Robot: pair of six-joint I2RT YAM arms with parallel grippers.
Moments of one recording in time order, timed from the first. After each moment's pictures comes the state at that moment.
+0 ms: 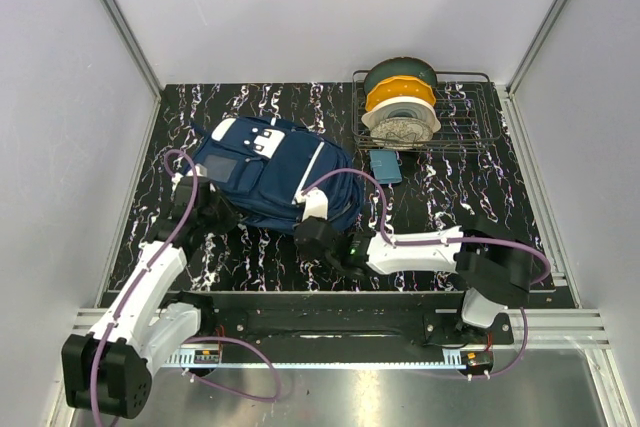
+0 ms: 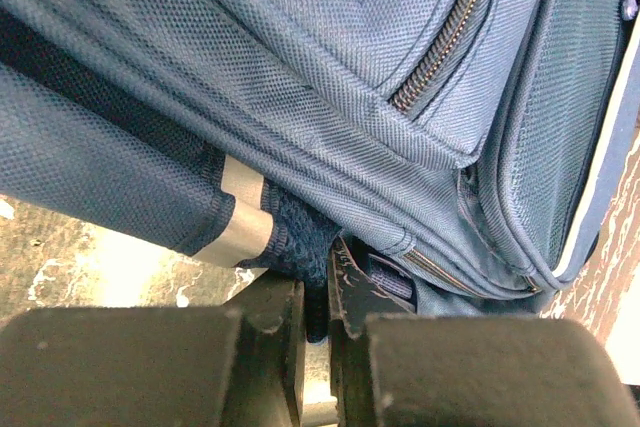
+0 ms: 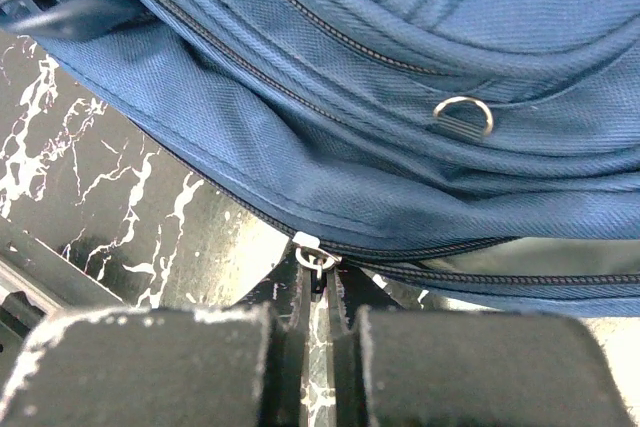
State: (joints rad) left arm -0.17 0.87 0.58 -0.48 0.10 -0.78; right arm 1.22 1.68 0.94 0.08 0.45 0.65
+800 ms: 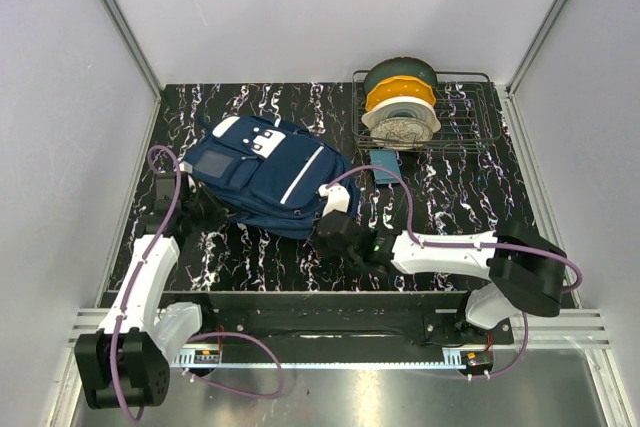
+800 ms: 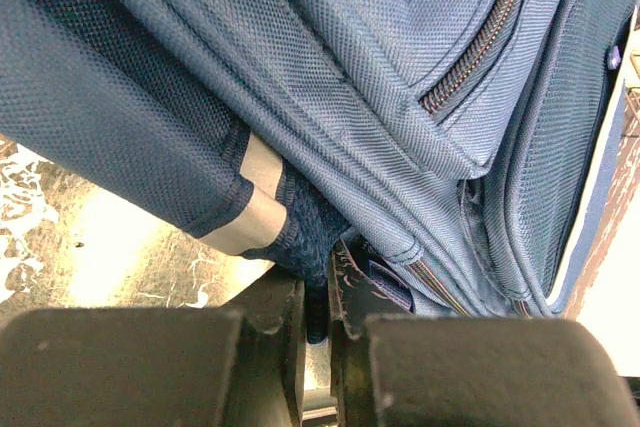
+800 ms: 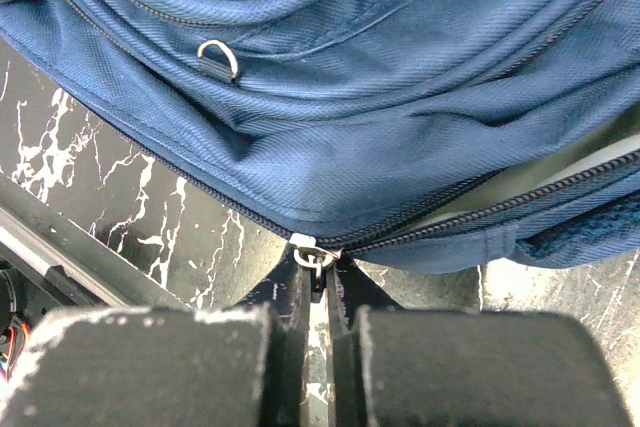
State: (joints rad) left arm 0.04 0.92 0.63 -0.54 0.26 -0.68; right arm 1.16 1.51 0.82 0.06 0.36 0.72
